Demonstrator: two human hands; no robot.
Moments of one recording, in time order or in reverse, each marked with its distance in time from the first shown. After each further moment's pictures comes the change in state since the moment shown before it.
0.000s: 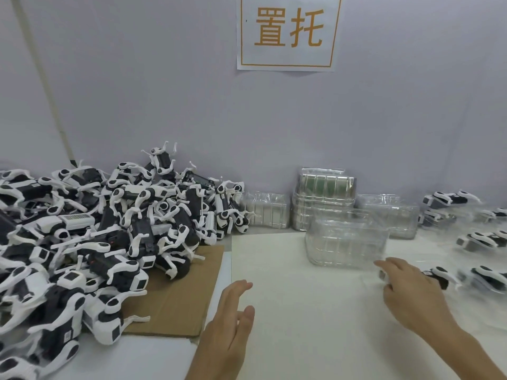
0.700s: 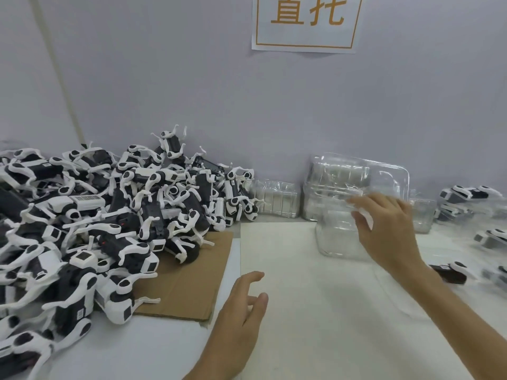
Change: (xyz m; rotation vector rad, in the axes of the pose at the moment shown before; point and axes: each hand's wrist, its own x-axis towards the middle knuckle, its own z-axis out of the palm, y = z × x) left_hand 0.000 -0.003 0.003 -0.124 -0.040 -0.112; right_hand 0.058 -0.061 -0.025 0.338 0.718 -0.440
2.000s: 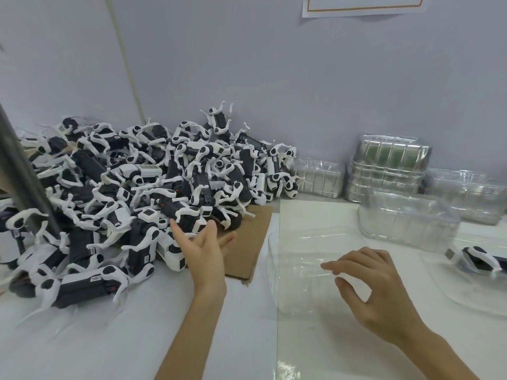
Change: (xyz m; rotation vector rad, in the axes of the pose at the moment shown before) left_hand 0.013 0.001 -0.074 -0.765 0.892 -0.133; right_hand -0.107 -0.081 0.002 0.557 -0.268 -0.220
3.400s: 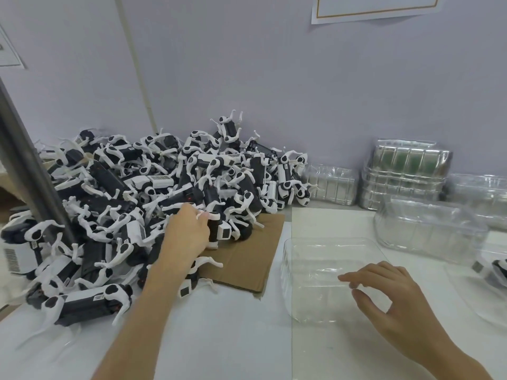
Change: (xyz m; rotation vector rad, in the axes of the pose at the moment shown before) left_hand 0.068 0.068 -0.011 1.303 -0.211 0.164; right_hand 0.002 0.001 -0.001 0.064 -0.090 0.173
